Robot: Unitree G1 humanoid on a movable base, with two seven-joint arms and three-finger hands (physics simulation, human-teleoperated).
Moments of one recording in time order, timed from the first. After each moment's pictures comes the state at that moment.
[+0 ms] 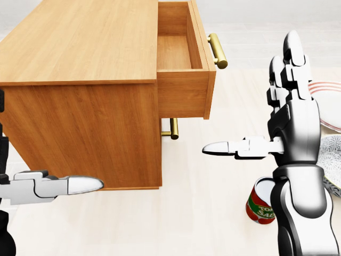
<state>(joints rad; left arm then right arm) -0.08 0.05 0.10 -0.75 0.11 0.09 -0.04 -0.27 -0.09 -0.11 -0.30 0.01 0.09 -0.02</state>
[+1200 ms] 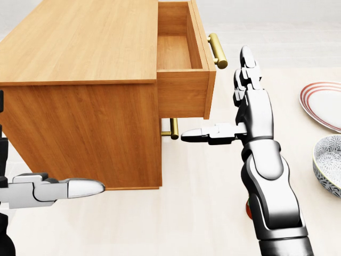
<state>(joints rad) -0.07 0.05 0.09 -0.77 0.10 0.09 -0.04 -0.49 -0.08 -0.07 0.13 0.02 0.09 -0.04</state>
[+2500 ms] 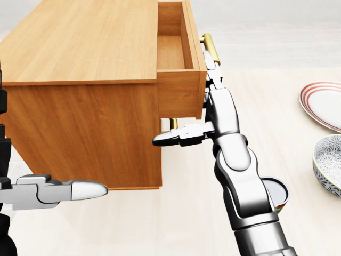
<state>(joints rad) -0.07 0.05 0.08 -0.78 0.13 0.09 -0.06 -0.60 0.00 -0.02 0.30 -0.04 0.09 -0.01</state>
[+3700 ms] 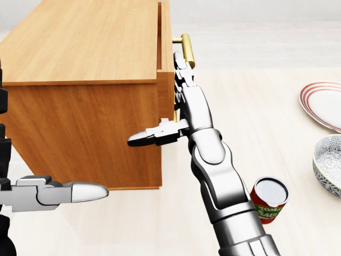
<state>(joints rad) -0.07 0.04 0.08 -0.79 0.12 0.09 -0.07 -0.69 0.09 0.01 0.43 -0.05 0.09 0.00</state>
